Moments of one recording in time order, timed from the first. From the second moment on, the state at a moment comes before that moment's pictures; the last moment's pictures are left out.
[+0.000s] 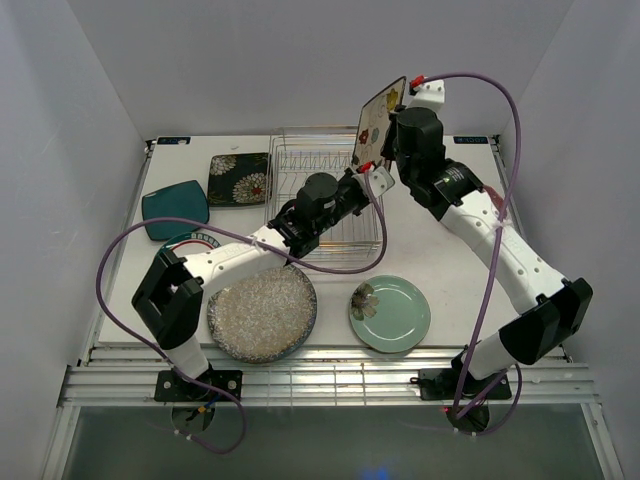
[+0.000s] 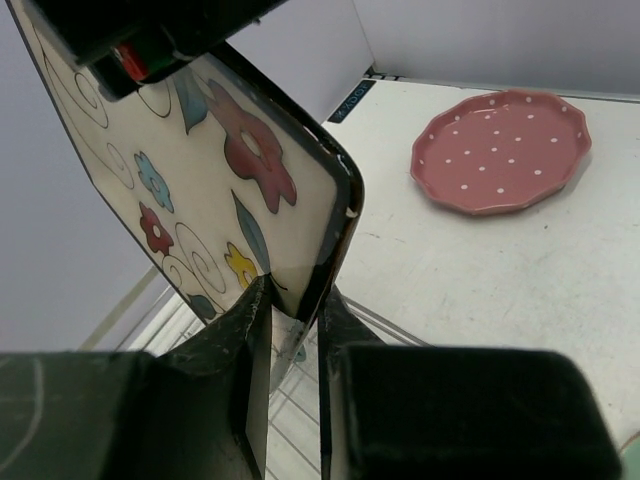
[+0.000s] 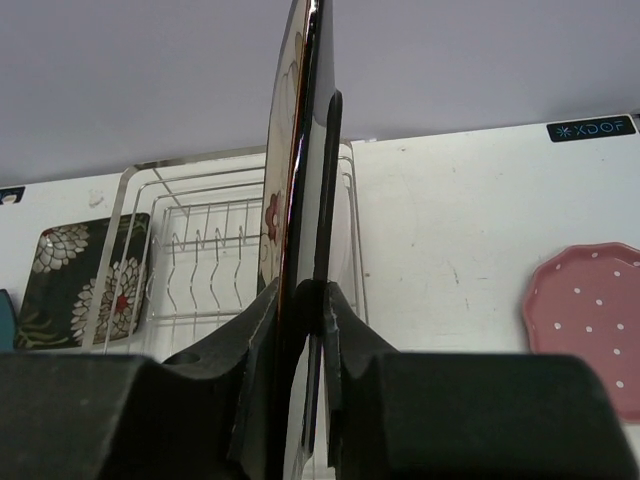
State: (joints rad) left arm -0.86 1.69 1.29 0.41 -0.02 0.45; right arm 0.60 1.48 1.61 -0.35 0.51 0.30
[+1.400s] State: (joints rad) left arm -0.78 1.70 1.18 0.58 0.05 0.36; right arm 0.58 1.74 1.85 -0.44 0.51 0.27
